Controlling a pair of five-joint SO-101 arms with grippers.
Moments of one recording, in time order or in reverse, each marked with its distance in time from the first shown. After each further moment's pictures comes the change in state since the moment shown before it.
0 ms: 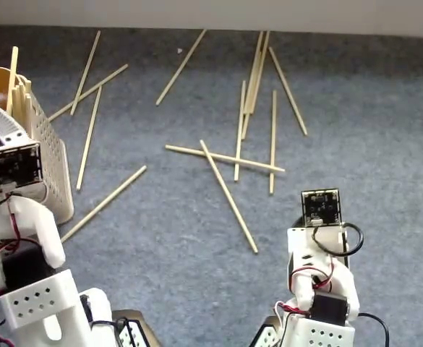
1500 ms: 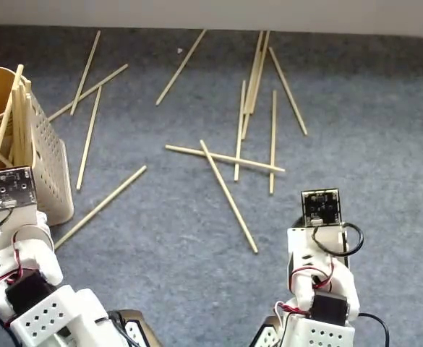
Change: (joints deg) left arm -15.4 -12.6 18.0 40.9 -5.2; right arm 0.0 0.0 0.0 0.0 0.0
